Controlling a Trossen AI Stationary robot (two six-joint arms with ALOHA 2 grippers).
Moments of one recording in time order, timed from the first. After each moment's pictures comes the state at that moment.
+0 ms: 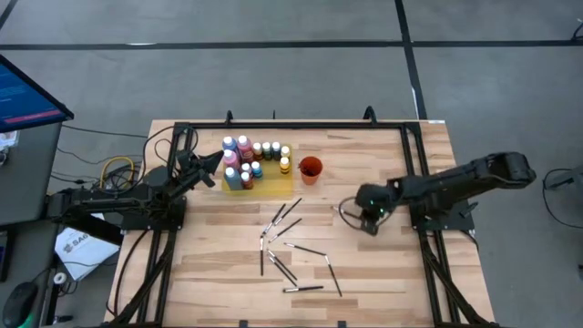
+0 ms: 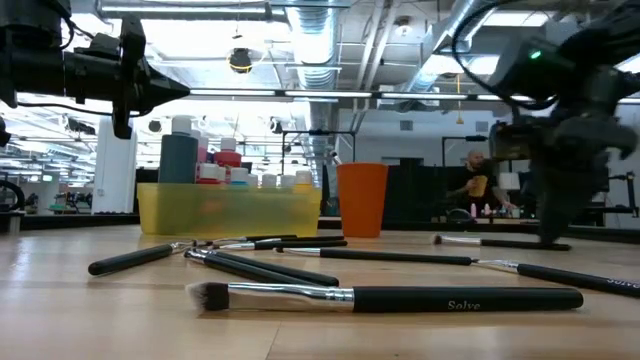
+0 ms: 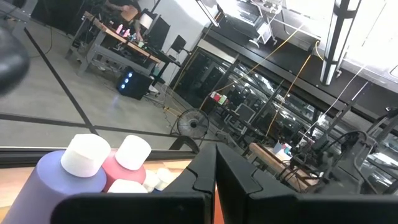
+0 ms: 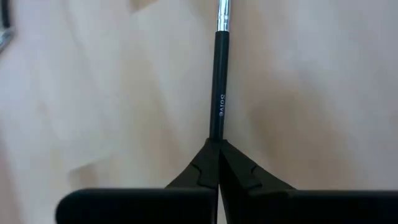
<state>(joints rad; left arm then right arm) 0.21 0.37 0.01 0.53 -0.50 -0.54 0.02 1.22 0.40 -0.36 -0.09 0.43</state>
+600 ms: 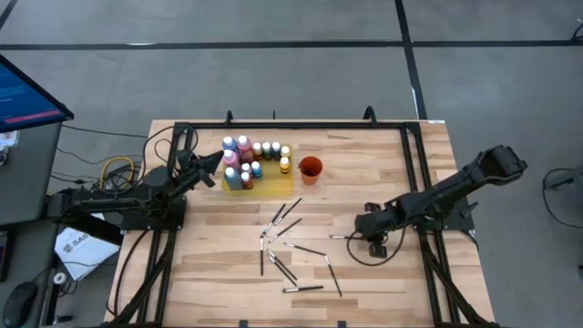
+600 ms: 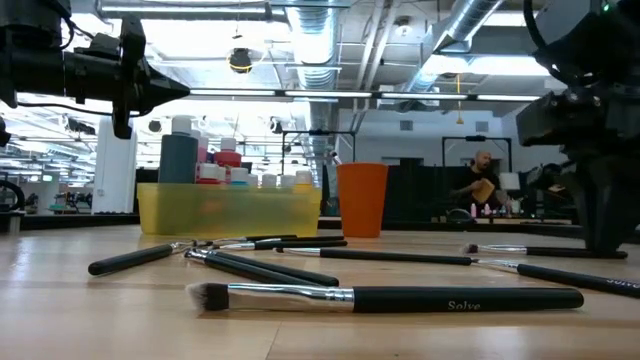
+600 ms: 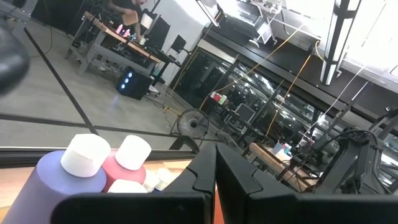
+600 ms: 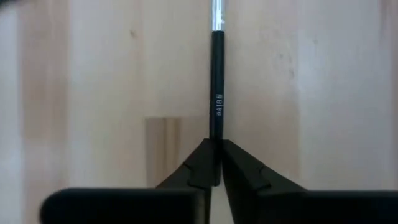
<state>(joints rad) 0.21 0.37 0.01 0.53 -0.50 -0.54 0.35 1.30 0.46 -0.35 -0.01 0.40</state>
